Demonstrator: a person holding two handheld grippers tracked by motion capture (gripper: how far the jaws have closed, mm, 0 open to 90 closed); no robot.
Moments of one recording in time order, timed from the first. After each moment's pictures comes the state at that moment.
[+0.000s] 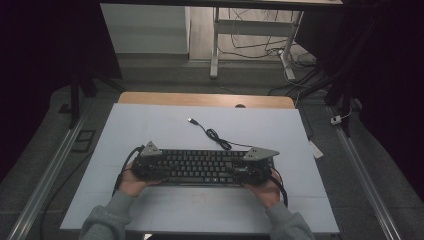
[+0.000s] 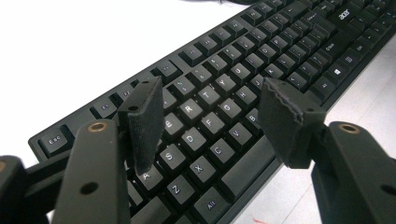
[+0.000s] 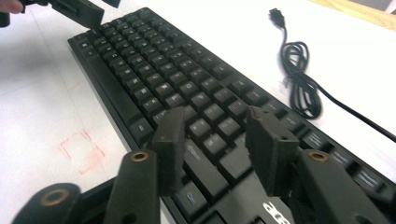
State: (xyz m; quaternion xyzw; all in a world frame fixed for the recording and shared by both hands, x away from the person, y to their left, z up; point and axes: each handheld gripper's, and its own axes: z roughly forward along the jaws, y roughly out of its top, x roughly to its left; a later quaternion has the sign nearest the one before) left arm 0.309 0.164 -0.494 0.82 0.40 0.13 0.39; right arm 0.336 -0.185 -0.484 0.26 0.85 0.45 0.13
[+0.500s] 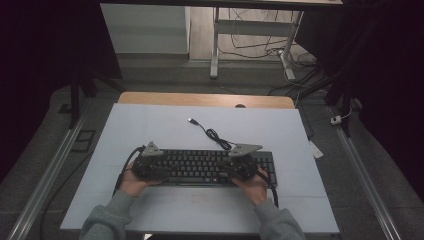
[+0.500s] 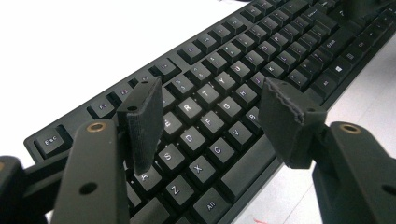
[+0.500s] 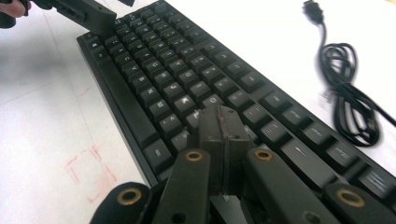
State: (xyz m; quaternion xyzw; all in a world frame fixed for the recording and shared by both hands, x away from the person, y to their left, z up) left arm 0.311 0.163 -0.495 0.82 0.40 0.13 0.39; right arm 0.349 -0.148 -0.491 0.25 0.86 0.43 0.09
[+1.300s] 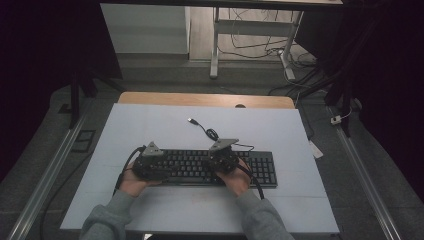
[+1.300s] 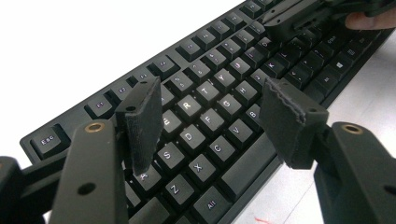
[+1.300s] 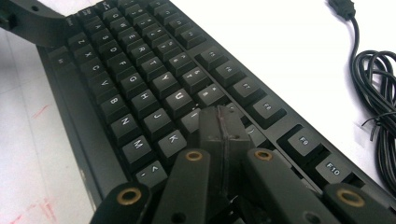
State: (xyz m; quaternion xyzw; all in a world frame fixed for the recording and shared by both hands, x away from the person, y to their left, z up) left arm 0.312 0.163 -0.497 0.82 0.40 0.13 0.39; right arm 0.375 -0.101 -0.509 0.25 0.88 0.39 0.10
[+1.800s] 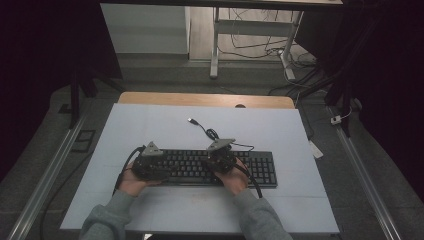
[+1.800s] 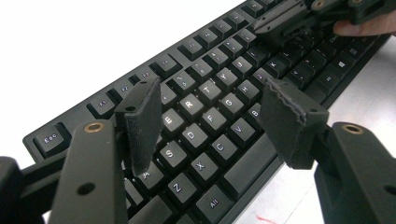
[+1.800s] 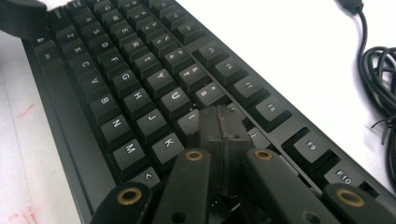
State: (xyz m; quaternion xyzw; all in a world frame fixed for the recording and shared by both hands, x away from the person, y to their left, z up) left arm 0.312 0.164 -0.497 0.82 0.40 0.13 0.39; right arm 0.378 -0.095 -0.516 0.25 0.88 0.38 0.10
